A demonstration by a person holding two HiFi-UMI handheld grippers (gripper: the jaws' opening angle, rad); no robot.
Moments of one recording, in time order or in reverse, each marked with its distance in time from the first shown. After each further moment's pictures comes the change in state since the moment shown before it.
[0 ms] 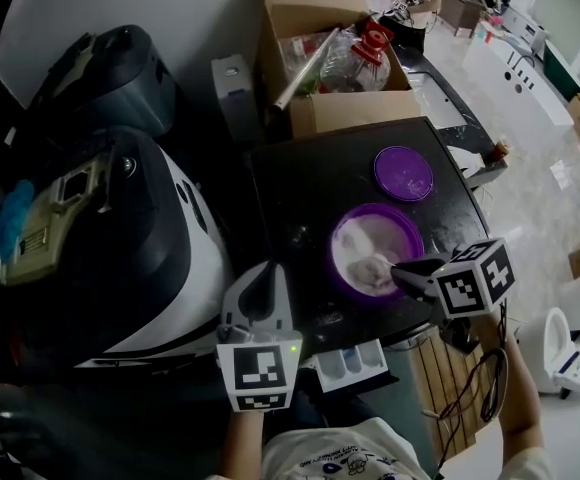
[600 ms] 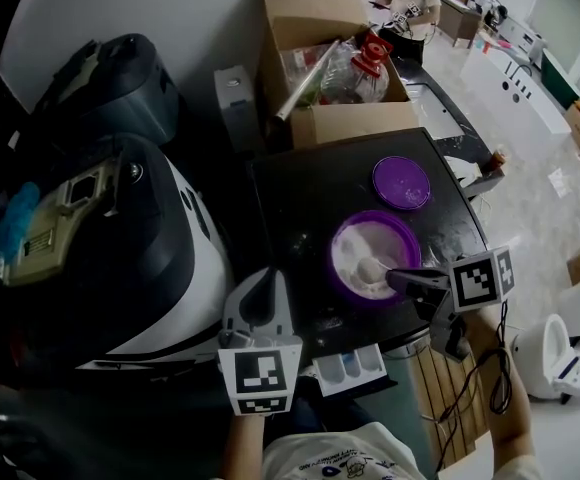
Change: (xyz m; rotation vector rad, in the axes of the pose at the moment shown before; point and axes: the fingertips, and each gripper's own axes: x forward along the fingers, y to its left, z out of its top) left arm -0.009 0.002 0.005 -0.008 -0.021 0.010; right arm -0.007 0.014 0.009 0.324 -0.162 0.207
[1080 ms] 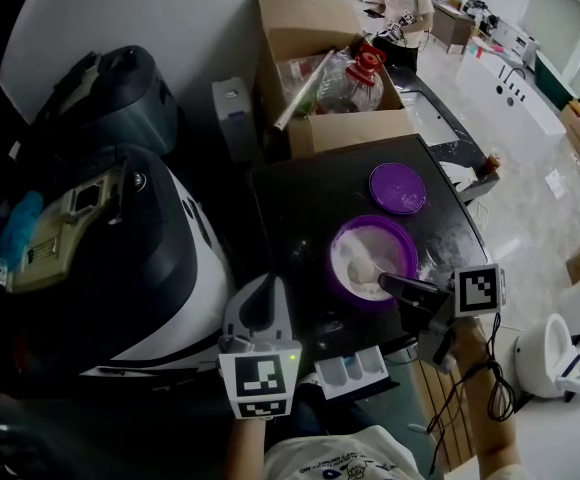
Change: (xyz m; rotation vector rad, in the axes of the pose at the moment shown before) left arm -0.008 0.002 0.003 0.001 -0.017 -0.006; right arm -0.005 0.016 0.002 0.224 -0.191 0.099
